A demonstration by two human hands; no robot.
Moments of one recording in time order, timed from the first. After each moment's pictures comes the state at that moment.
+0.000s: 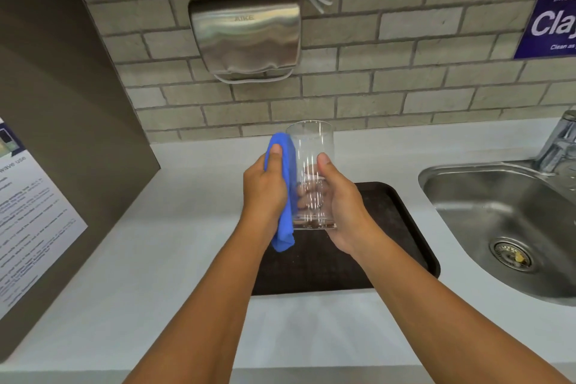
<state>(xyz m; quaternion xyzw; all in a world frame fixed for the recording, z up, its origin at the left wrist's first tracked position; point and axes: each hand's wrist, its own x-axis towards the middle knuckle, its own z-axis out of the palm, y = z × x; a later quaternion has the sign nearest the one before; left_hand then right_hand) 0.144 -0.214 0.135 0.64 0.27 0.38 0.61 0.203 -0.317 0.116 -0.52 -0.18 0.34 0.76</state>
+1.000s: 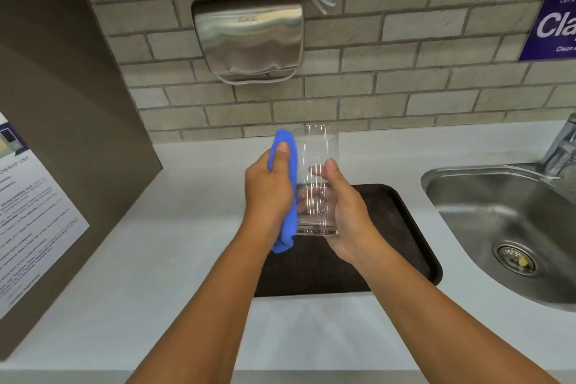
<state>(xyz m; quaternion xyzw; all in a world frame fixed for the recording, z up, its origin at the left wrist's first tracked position) 0.143 -0.221 0.139 0.67 0.25 0.43 0.55 0.198 -0.319 0.110 -0.46 -0.18 0.35 0.80</state>
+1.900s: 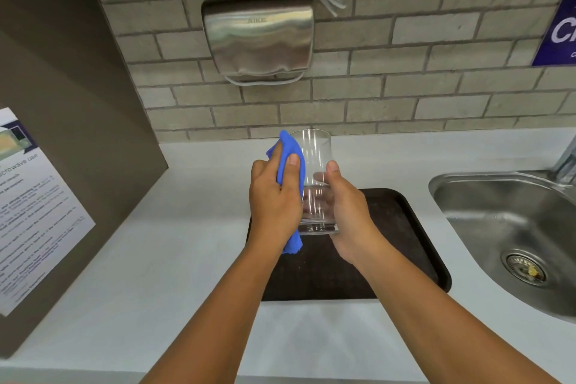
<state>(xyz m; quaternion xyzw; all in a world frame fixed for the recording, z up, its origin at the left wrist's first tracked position) 0.135 -0.222 0.127 0.72 0.24 0.46 0.46 0.199 -0.303 0.115 -0.58 -0.14 0.29 0.75</state>
